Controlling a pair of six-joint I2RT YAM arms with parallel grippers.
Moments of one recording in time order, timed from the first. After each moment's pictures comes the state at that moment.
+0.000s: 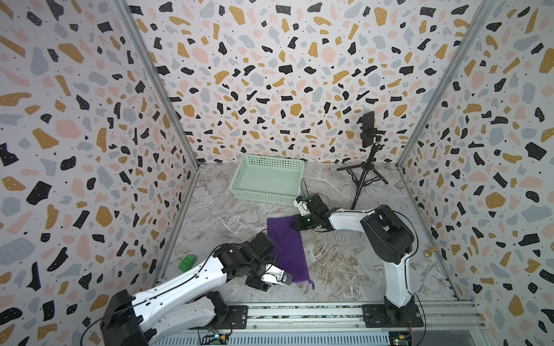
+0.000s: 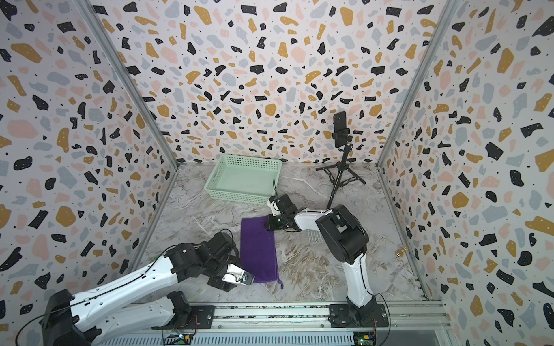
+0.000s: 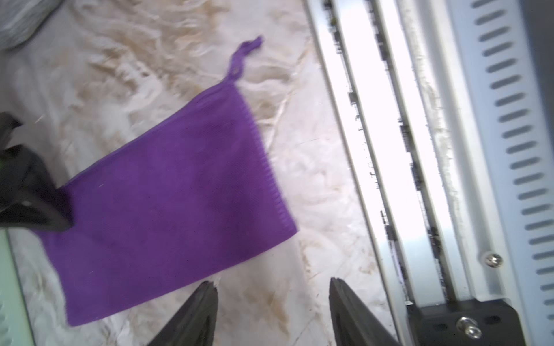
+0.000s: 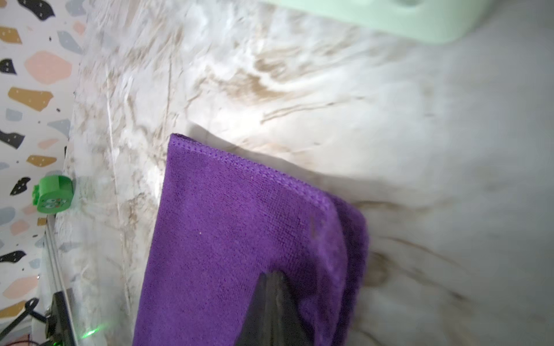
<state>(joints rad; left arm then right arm) -0.94 1.01 0.70 -0.91 0.23 0.97 0.66 2.03 1.17 -0.01 -0.39 0.48</state>
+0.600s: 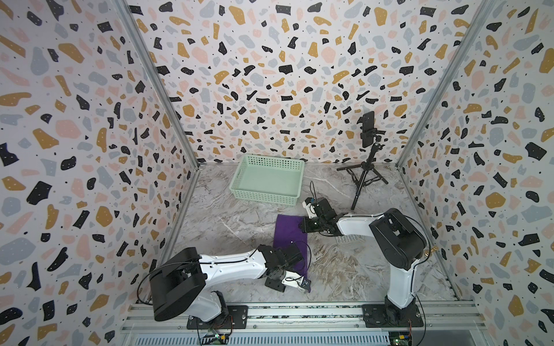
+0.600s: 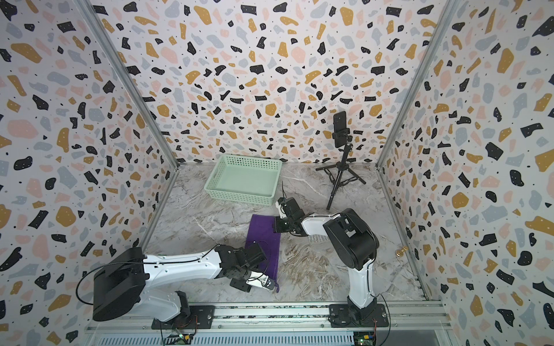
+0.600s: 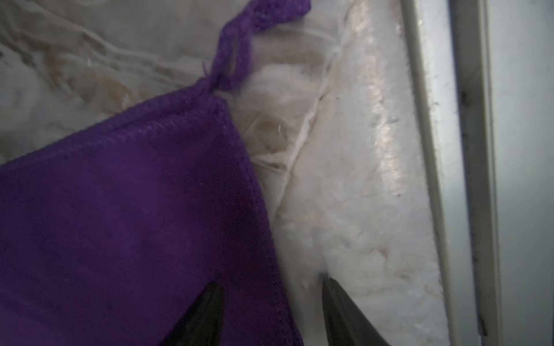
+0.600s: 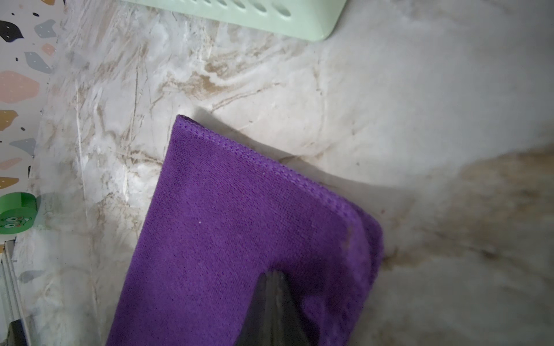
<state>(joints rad) -1.07 1.46 0.74 -0.65 0.01 0.86 0.65 1.93 1.03 0.06 -0.30 0.49</state>
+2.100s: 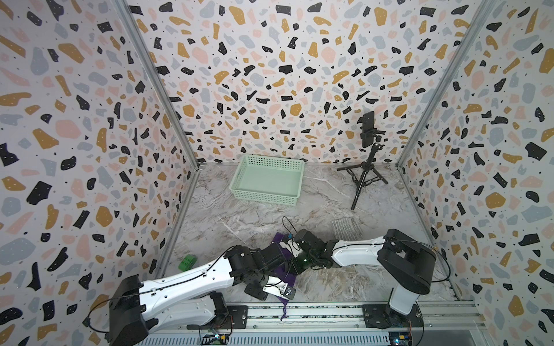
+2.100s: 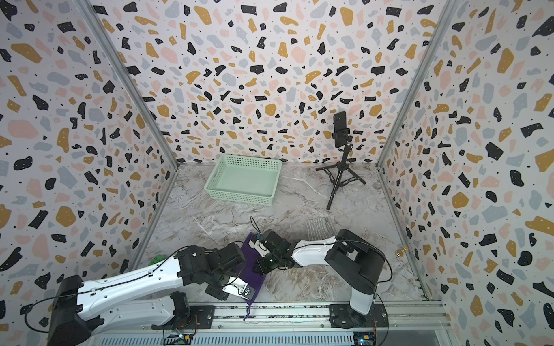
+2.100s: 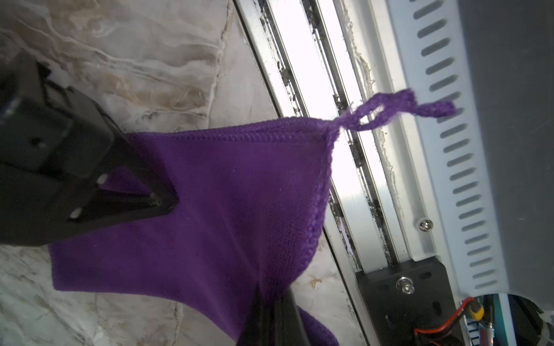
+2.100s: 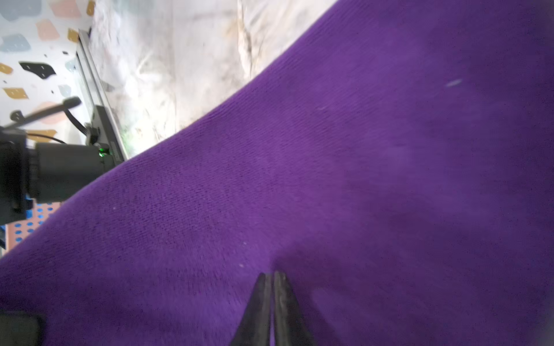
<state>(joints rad) -1.08 1.06 0.78 -1.08 0.13 0.91 1.01 1.74 0.84 0.01 -0.46 0.51</state>
